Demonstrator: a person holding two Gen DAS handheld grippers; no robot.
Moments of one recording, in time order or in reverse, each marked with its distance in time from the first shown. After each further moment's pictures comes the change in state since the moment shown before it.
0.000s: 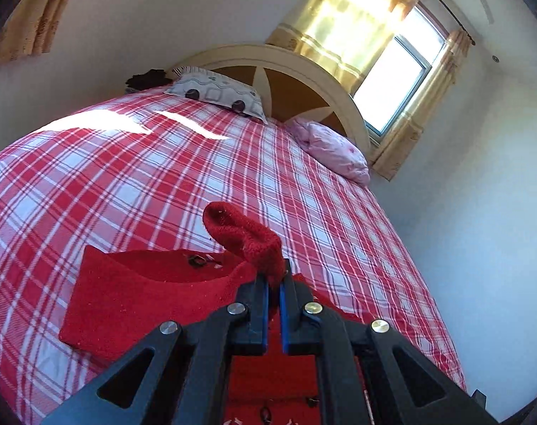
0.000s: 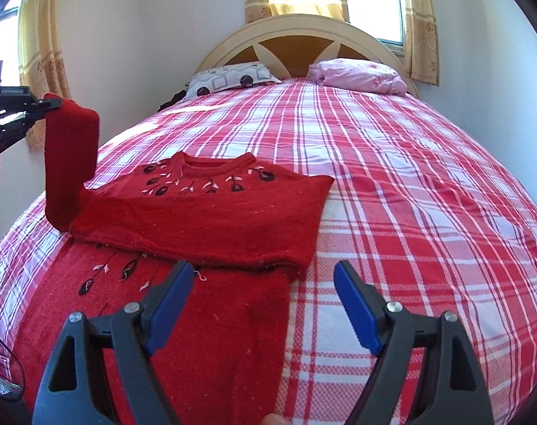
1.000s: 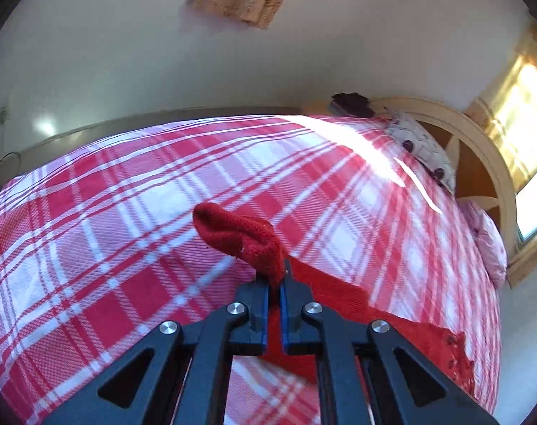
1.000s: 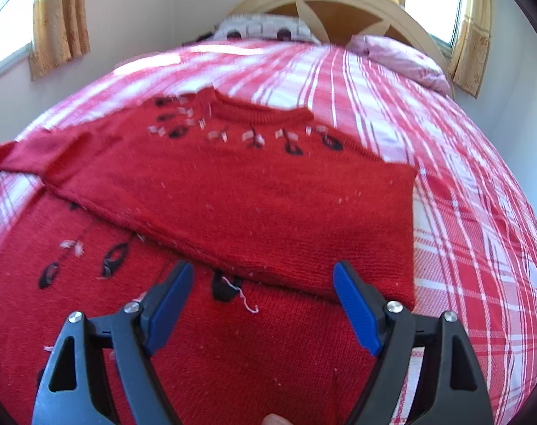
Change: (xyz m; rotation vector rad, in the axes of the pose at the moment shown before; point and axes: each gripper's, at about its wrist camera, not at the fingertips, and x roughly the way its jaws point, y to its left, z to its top) left arm -0.123 0.315 0.013 -0.403 -0.117 0.525; right arm 0.081 0.070 0.005 -0.193 0.162 -0.007
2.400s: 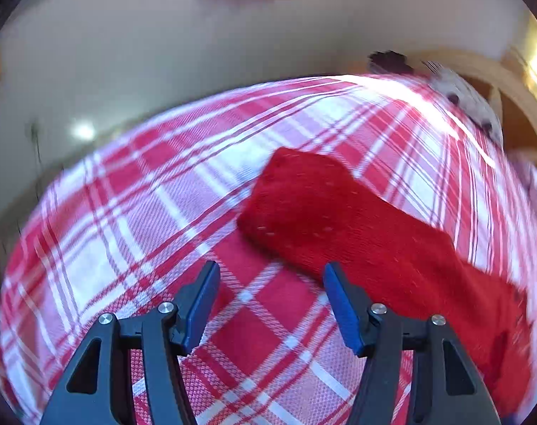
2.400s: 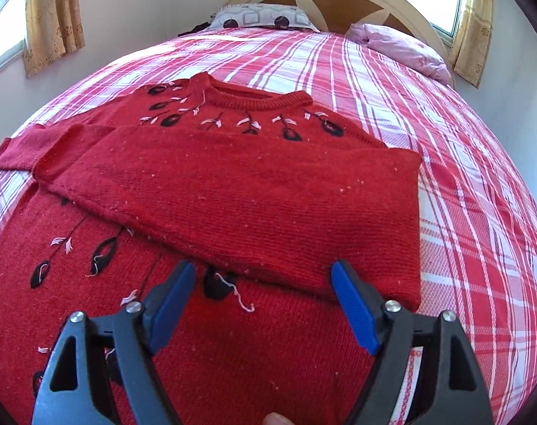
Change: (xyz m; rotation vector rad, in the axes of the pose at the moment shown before) left arm 0.014 0.058 -0.018 0.031 0.136 0.244; right arm 0.019 0.001 0.001 0.009 0.075 -0.013
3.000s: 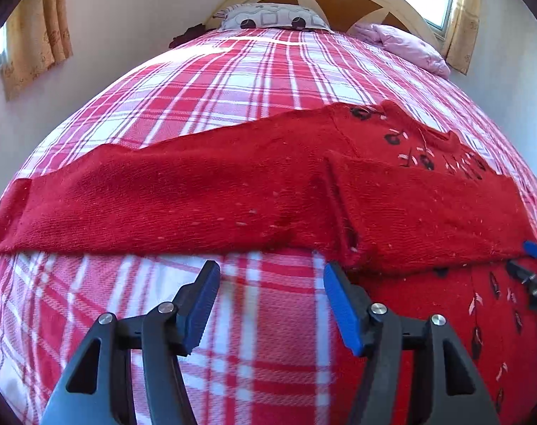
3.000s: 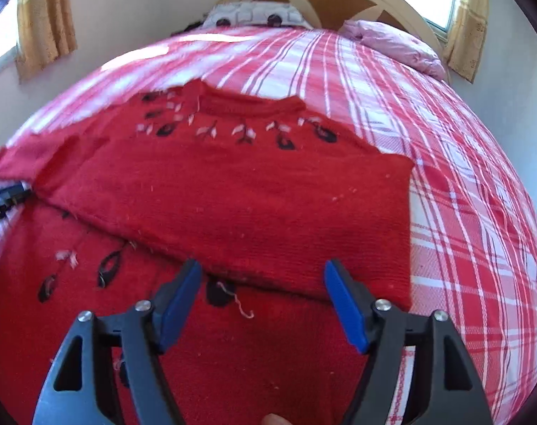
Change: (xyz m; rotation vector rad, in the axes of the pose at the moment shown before) left arm -0.019 -0.237 -0.177 0.708 0.002 -0.264; right arm -0.001 0.001 0.009 0.004 0.041 -0.025
